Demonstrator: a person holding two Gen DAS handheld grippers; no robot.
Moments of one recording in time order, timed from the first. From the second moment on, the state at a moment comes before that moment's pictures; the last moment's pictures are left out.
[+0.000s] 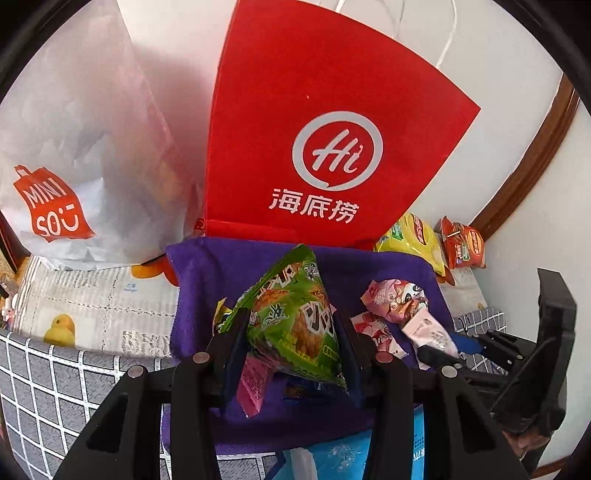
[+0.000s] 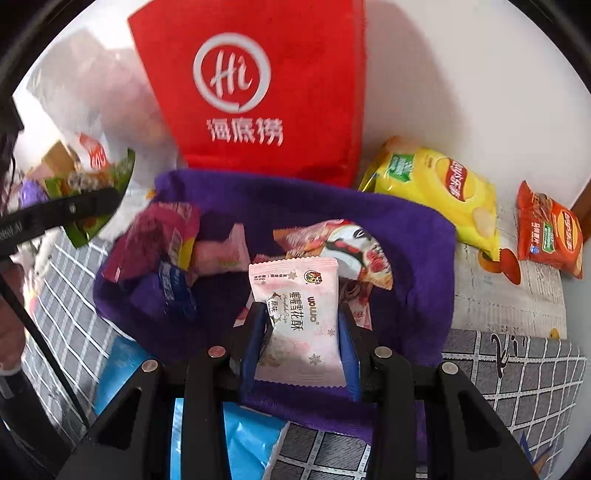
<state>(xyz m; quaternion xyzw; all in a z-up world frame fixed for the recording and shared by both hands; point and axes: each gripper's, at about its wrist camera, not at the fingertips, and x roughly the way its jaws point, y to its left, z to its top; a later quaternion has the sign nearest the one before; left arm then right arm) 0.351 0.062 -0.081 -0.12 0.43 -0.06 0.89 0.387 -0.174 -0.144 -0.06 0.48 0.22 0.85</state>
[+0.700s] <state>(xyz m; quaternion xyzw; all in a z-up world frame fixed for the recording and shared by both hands) 0.369 0.032 -0.120 -0.11 0.50 -0.08 0.85 0.379 -0.176 -0.131 -0.07 0.46 0.21 0.86</state>
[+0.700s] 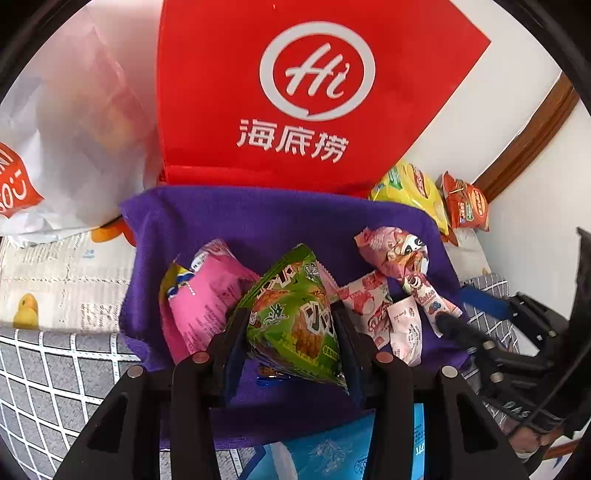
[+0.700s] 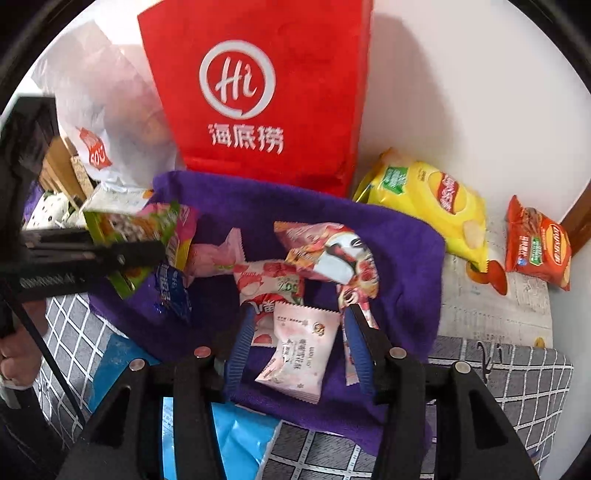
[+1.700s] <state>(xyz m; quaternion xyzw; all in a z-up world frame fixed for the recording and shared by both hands) 0.365 0.026 -0.099 -0.11 0.49 -0.10 0.86 0.367 -0.198 -0.093 -0.02 0.42 0.19 0.89</state>
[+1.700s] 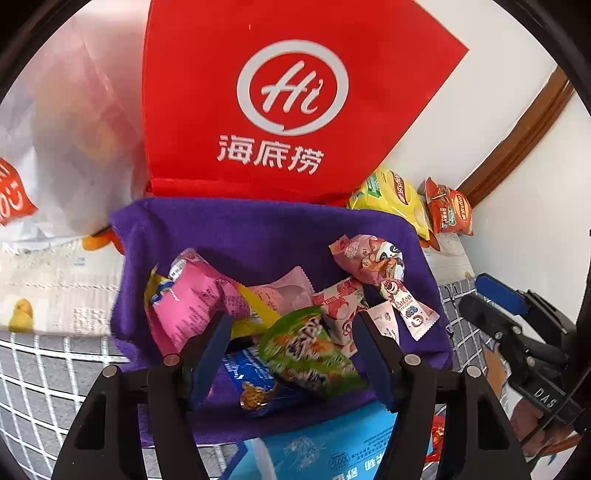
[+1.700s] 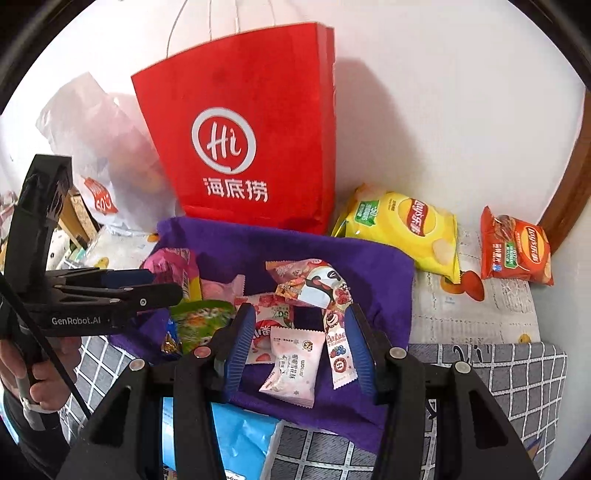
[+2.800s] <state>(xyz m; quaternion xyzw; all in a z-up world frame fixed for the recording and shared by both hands) 0.314 0.011 -0.030 -0.06 0.42 -0.11 0.90 0.225 -0.267 -0.216 0.12 0.52 0.06 0.84</state>
